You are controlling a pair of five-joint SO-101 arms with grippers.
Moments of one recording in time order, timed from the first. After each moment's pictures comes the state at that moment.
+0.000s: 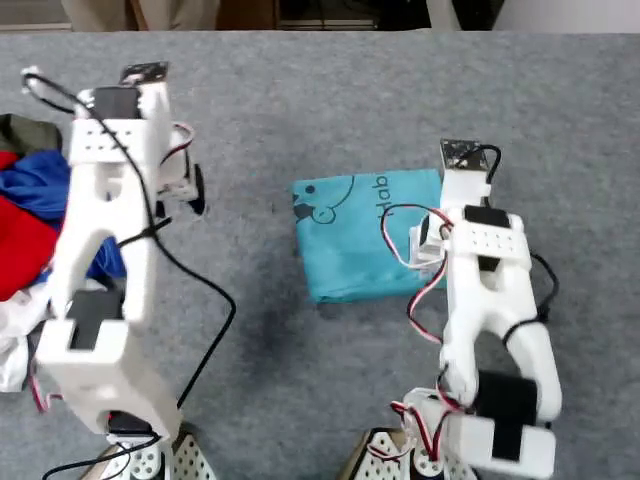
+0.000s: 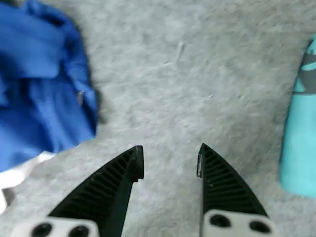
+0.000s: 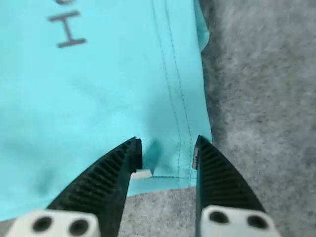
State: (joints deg) left arm -4.6 10.1 -17.8 100.1 -3.3; right arm 6.2 -9.0 41.2 56.0 -2.2
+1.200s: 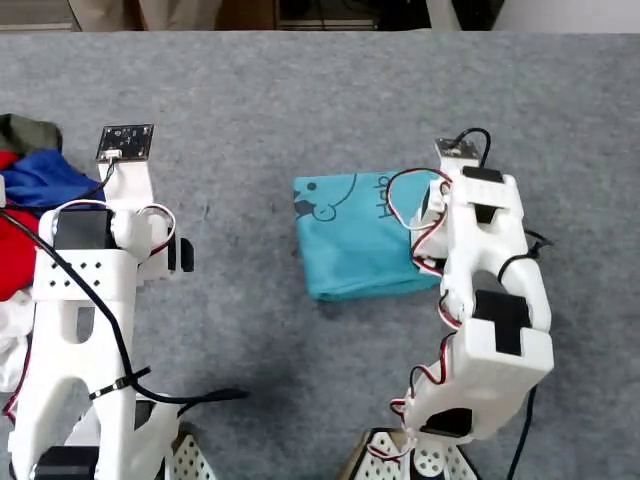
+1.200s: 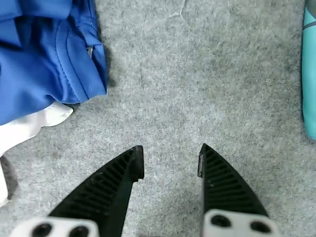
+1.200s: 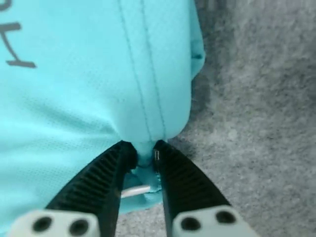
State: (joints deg) left arm -5.1 -33.5 29.0 85.9 -8.1; right arm 6.5 14.8 18.6 67.7 -2.2
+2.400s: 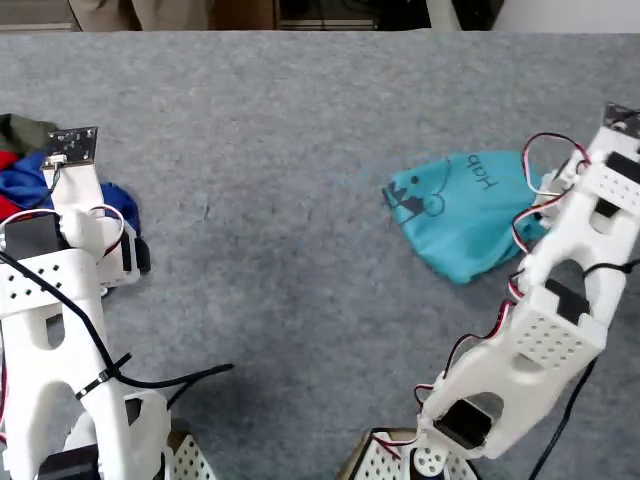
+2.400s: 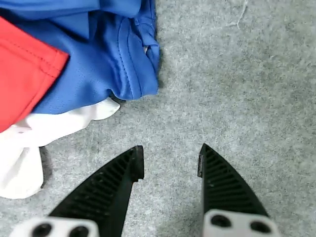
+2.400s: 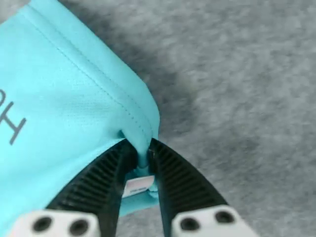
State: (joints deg) left arm -18.6 -34.0 29.0 85.4 -16.0; right arm 32.8 31.9 -17.2 67.3 -0.2
